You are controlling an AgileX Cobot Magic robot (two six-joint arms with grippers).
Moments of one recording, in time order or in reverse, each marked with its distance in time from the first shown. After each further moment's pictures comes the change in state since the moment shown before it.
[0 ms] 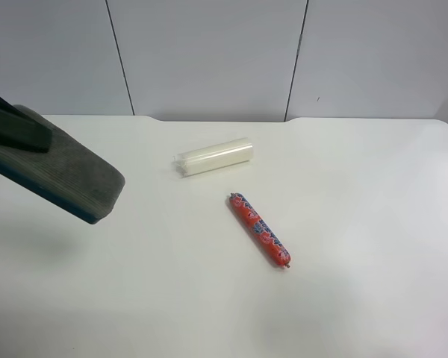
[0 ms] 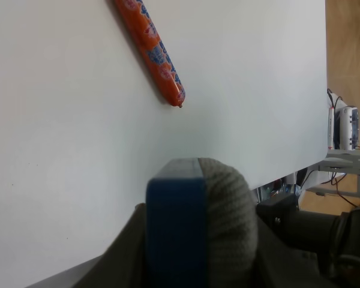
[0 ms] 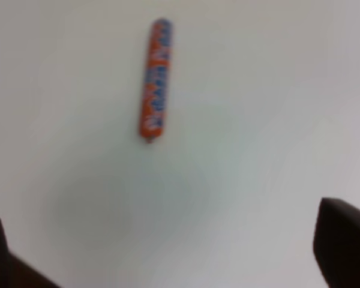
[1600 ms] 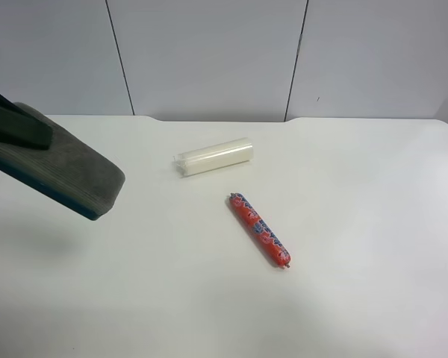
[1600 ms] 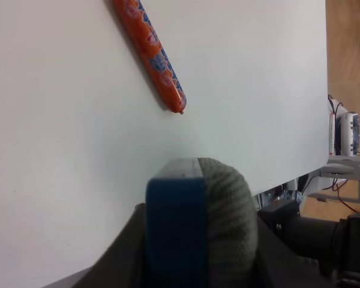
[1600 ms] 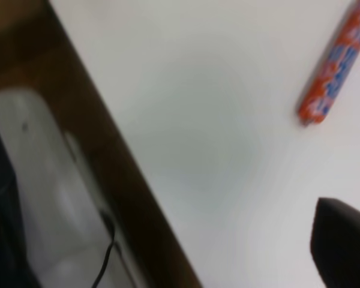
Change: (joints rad) left arm 0.000 0.000 0.000 0.000 -0.015 0.000; right arm 0.342 0.124 0.000 0.174 0.007 -0.201
